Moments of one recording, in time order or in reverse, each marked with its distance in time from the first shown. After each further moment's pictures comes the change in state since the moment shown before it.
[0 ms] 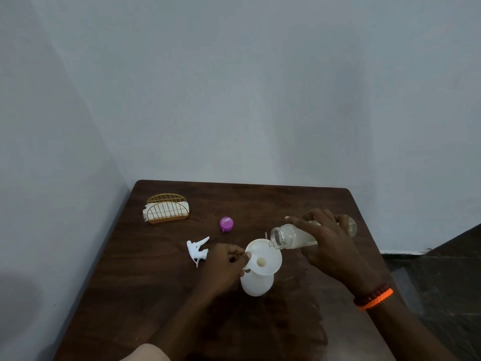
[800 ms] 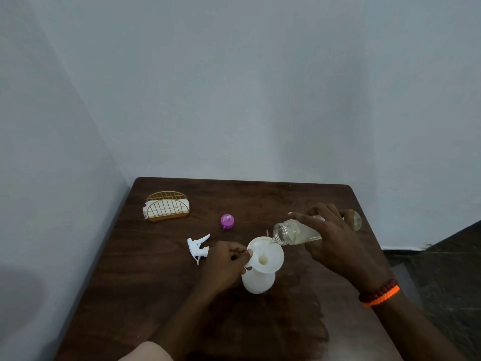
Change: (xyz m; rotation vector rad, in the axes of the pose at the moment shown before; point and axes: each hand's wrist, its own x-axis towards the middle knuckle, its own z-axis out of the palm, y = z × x) left_hand 0.000 -0.002 -0.001 -0.005 -0.014 -0.004; right_hand 0.001 -0.003 -0.010 0.010 0.024 -0.001
